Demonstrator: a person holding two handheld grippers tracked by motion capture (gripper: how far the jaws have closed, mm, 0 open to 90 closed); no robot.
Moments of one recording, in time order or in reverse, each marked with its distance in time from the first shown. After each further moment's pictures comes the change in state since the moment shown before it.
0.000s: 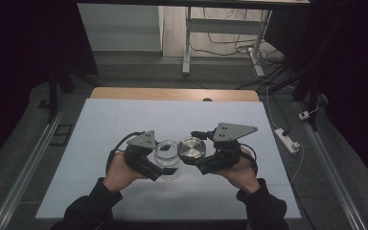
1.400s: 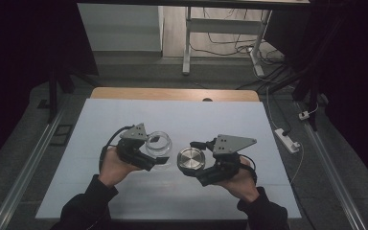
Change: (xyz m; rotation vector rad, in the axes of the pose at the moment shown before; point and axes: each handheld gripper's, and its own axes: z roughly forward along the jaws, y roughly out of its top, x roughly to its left) left arm 0.022 -0.011 -0.012 -0.009 0.128 -0.060; right arm 0.016 -0.021 0.000 0.000 0.025 -0.015
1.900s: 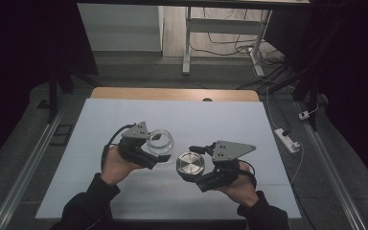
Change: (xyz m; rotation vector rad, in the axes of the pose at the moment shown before) left arm -0.001 0.006 0.002 -0.015 0.013 0.011; right arm 0.010 -0.007 0.001 -0.005 -0.001 -0.026
